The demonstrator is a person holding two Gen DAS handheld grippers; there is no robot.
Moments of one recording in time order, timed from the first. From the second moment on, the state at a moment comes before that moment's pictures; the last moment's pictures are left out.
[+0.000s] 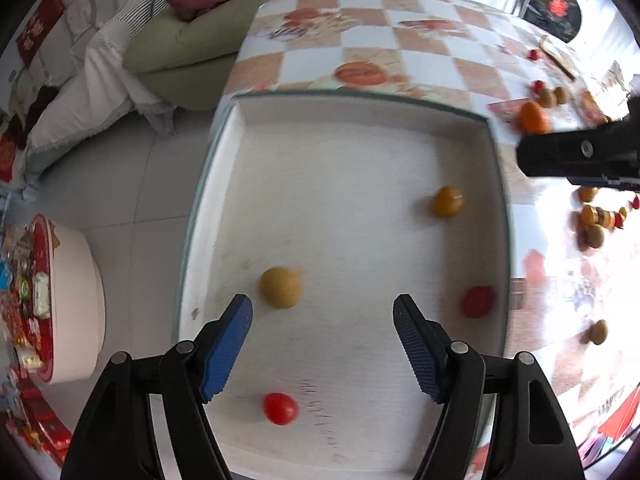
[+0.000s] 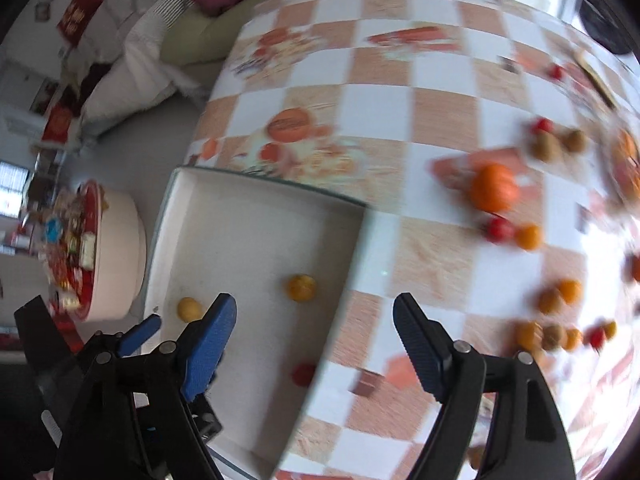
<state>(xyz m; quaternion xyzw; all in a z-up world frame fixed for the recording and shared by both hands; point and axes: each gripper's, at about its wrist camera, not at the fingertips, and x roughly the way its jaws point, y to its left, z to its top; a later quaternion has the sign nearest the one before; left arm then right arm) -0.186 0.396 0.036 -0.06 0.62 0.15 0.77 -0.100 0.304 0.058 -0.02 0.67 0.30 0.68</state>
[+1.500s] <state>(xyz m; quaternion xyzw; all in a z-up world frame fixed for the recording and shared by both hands) -0.063 0.176 -0.018 -0.07 0.65 0.08 0.75 0.013 -0.036 -0.021 0.04 0.67 0.03 0.74</state>
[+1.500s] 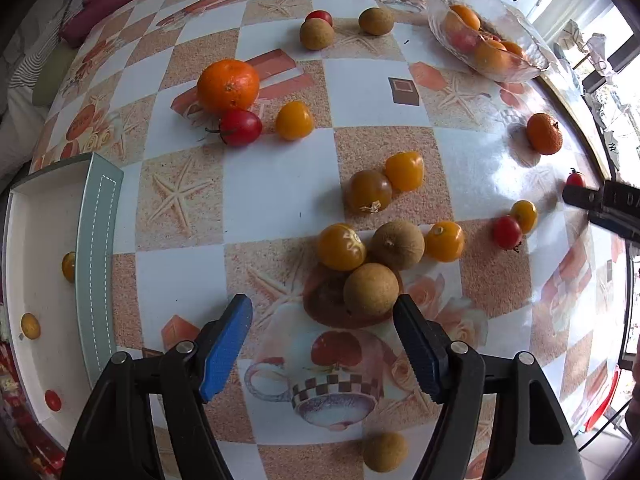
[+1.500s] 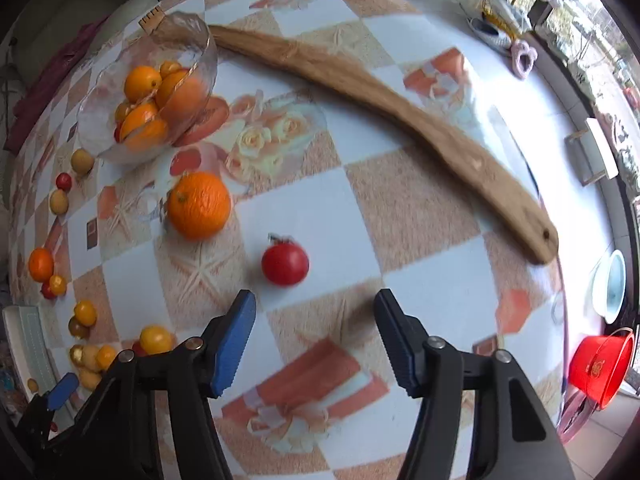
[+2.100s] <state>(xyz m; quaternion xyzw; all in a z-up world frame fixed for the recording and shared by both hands) -0.046 0.167 -0.011 -0.07 0.65 0.07 0.76 0.013 -0.024 -0.010 0.03 0.66 0.07 0.75</state>
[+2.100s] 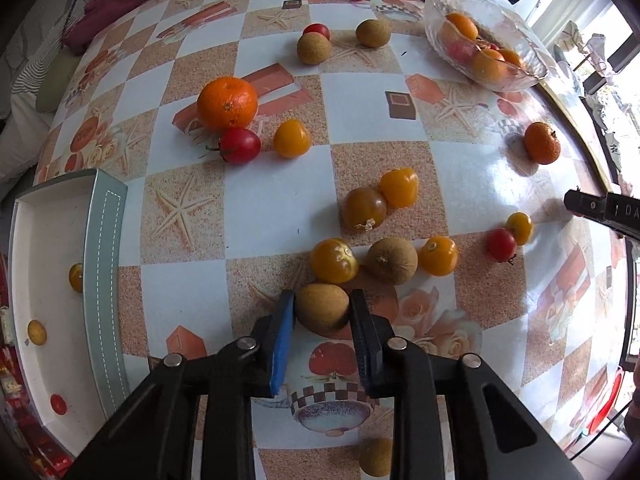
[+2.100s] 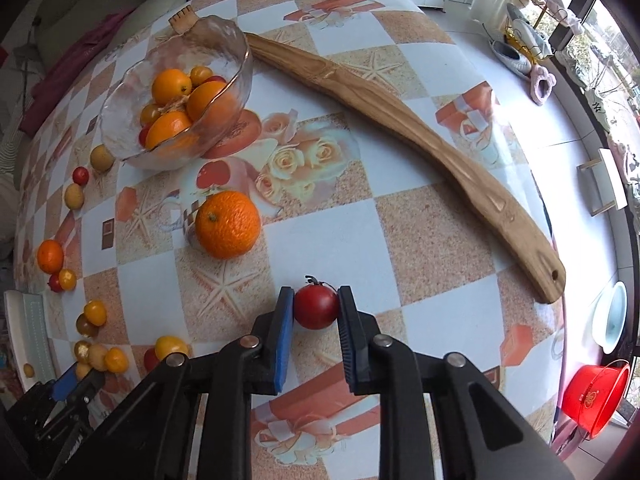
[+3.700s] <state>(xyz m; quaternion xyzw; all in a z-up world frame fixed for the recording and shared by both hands) -0.219 0.402 0.046 -0.15 0.60 0.18 0.76 -0.130 0.267 0.058 -0.06 0.66 0.32 0.68</state>
